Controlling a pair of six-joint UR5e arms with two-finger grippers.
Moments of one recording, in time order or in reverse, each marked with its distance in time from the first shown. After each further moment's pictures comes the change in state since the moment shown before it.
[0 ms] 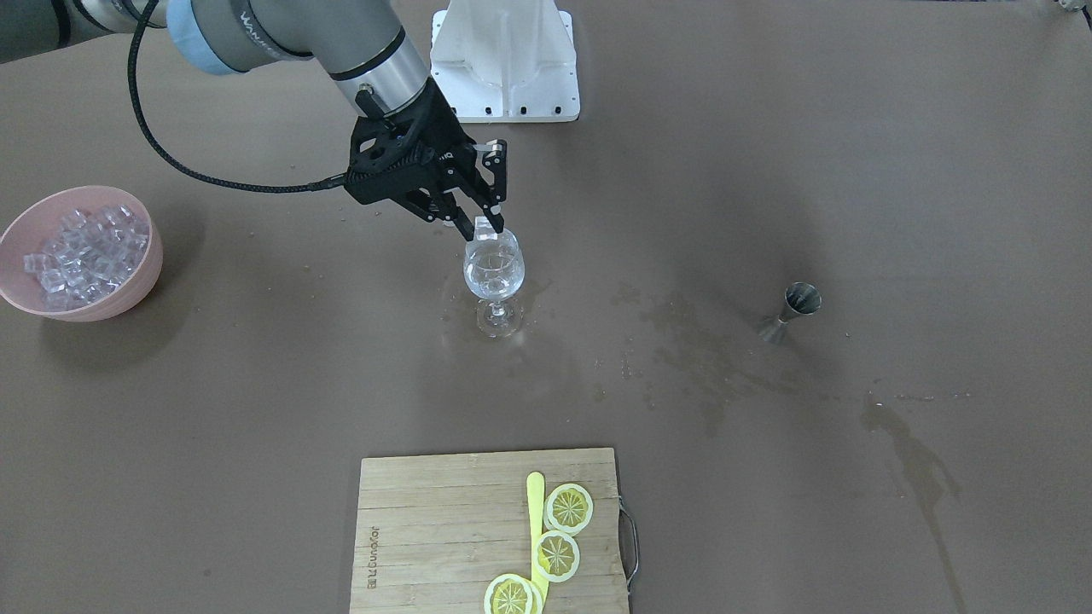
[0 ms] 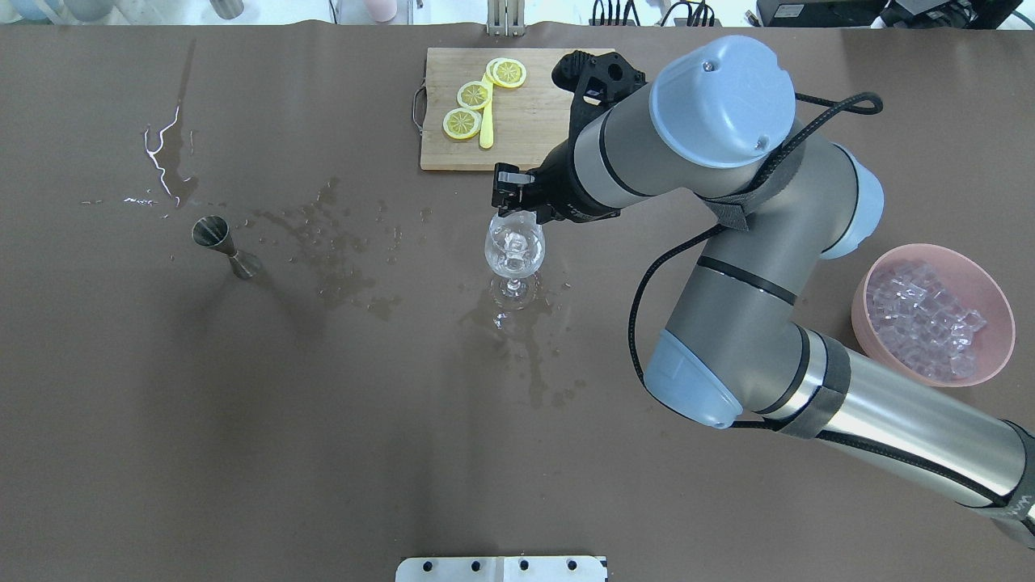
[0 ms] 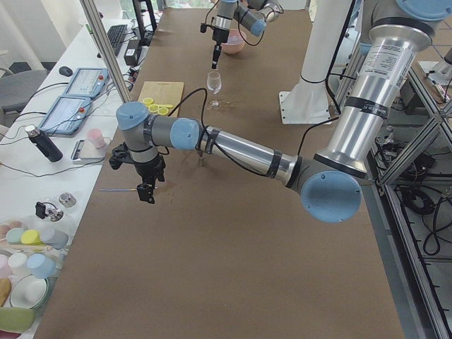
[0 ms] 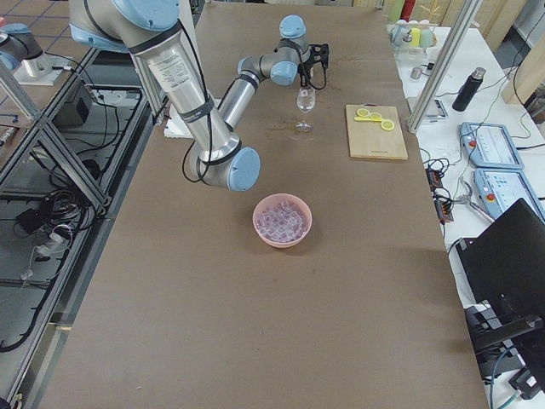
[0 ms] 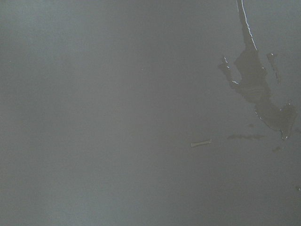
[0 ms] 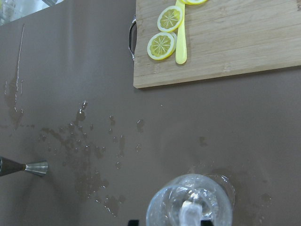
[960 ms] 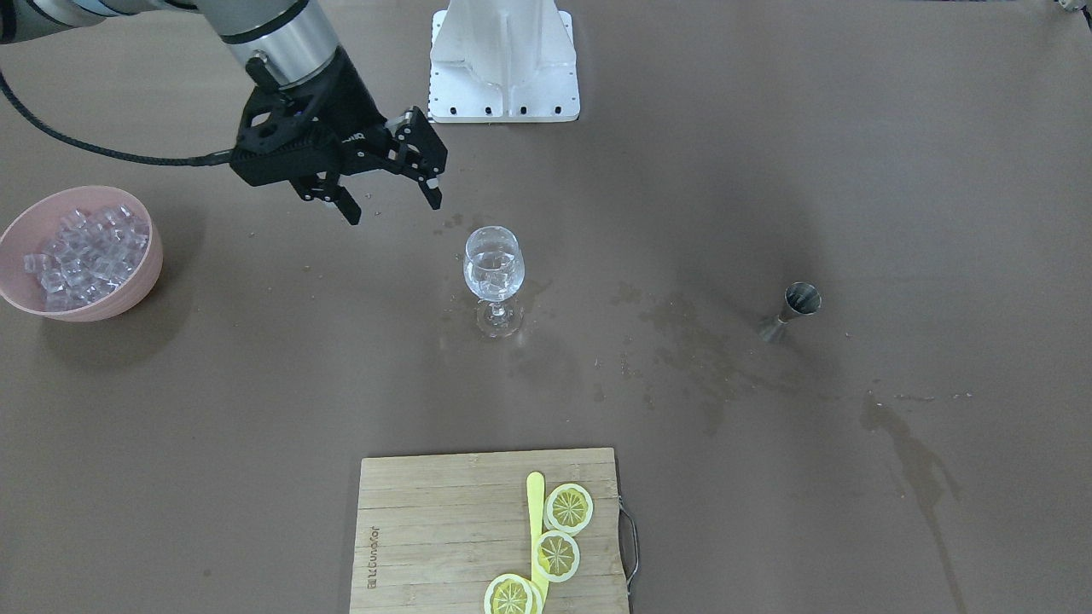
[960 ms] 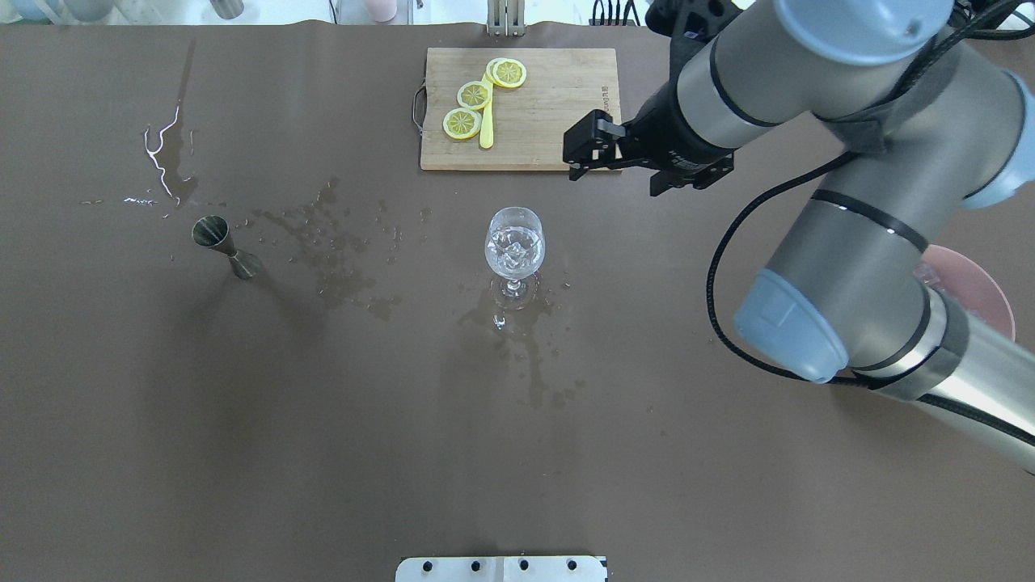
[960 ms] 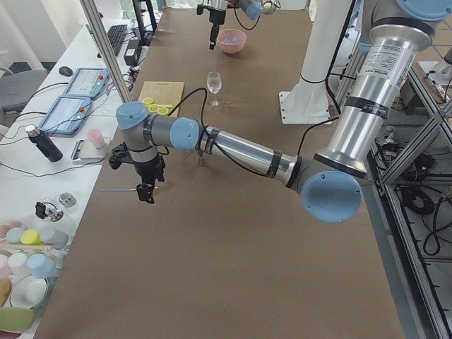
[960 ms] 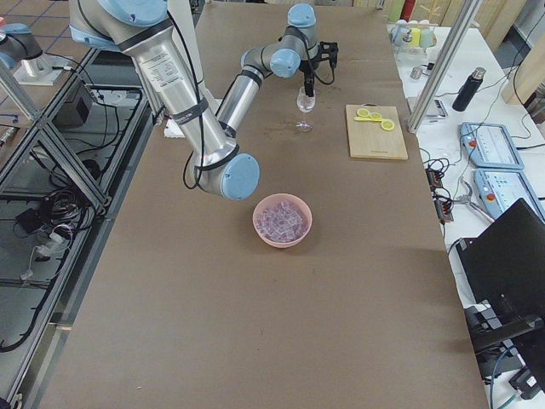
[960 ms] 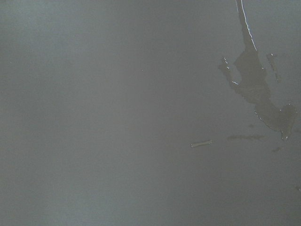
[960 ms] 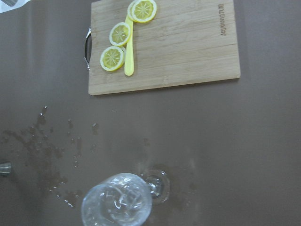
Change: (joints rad) left arm -0.005 -0.002 -0.001 0.000 0.001 0.006; right arm 0.179 -0.083 0.162 -0.290 0.184 -0.143
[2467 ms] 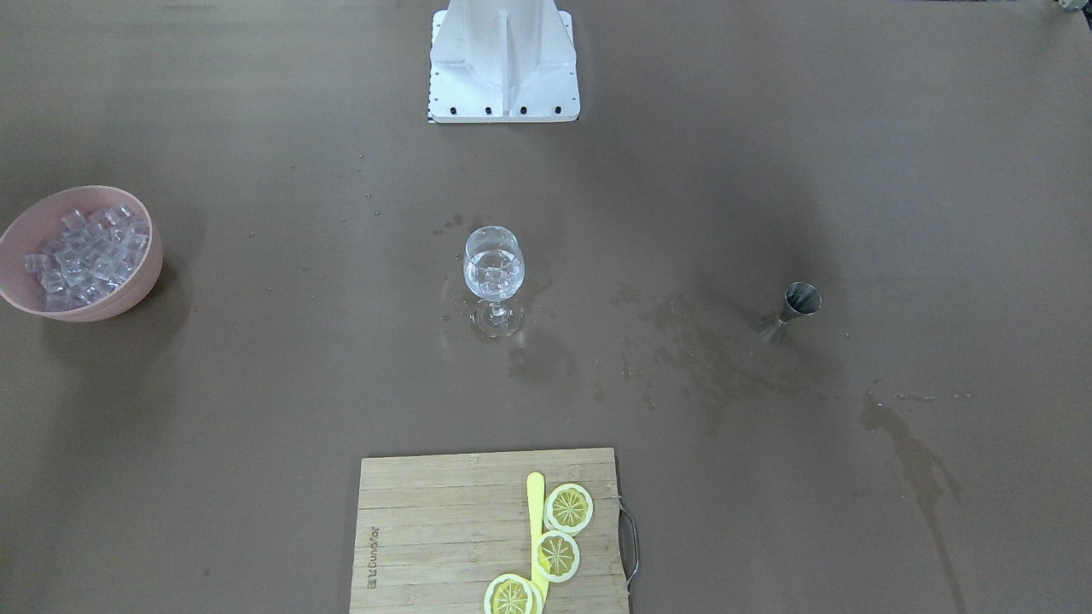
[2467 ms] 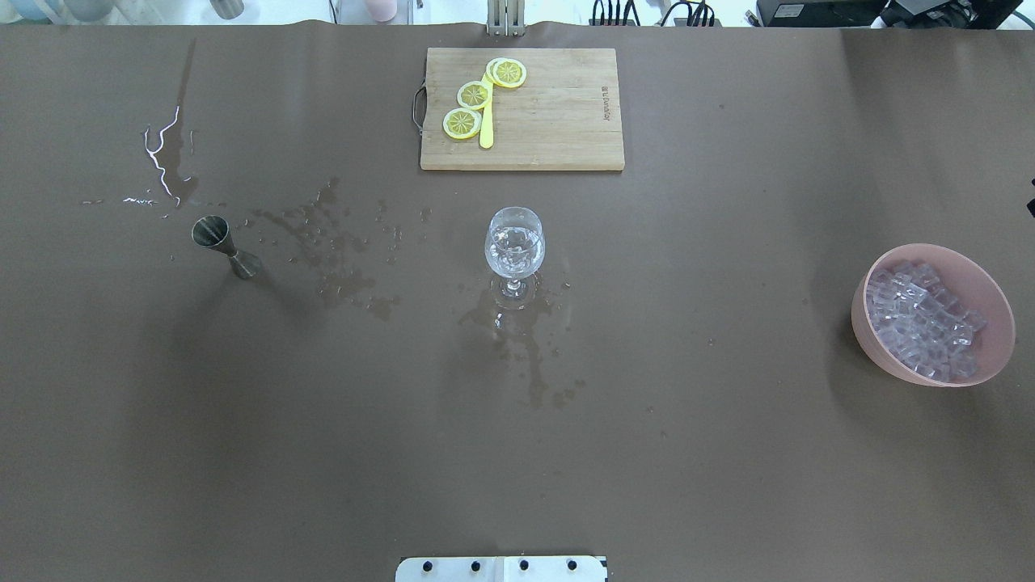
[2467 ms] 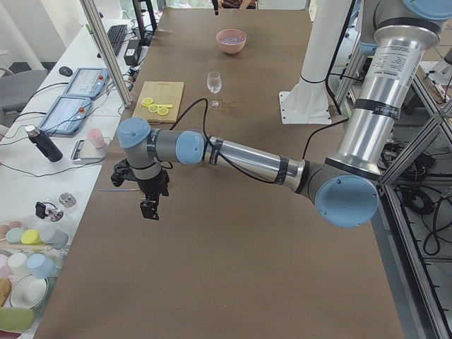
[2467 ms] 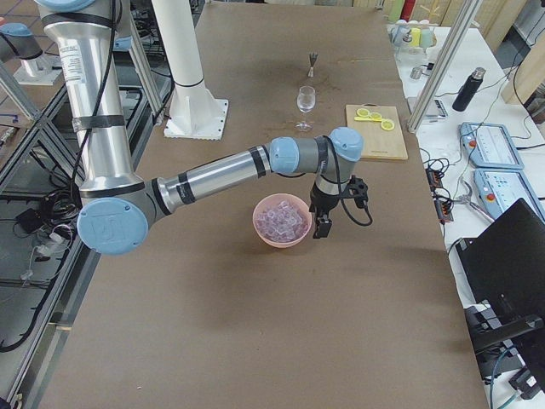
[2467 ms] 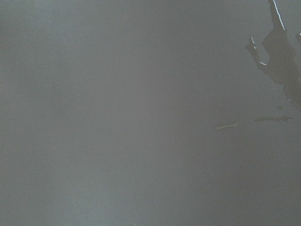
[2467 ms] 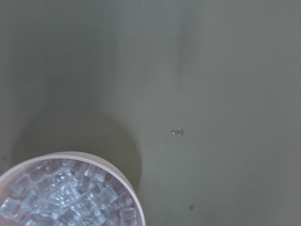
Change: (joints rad) left arm -0.071 0.093 0.024 0.001 -0.020 0.147; right arm 0.551 -0.484 -0.212 -0.261 0.168 -1.107
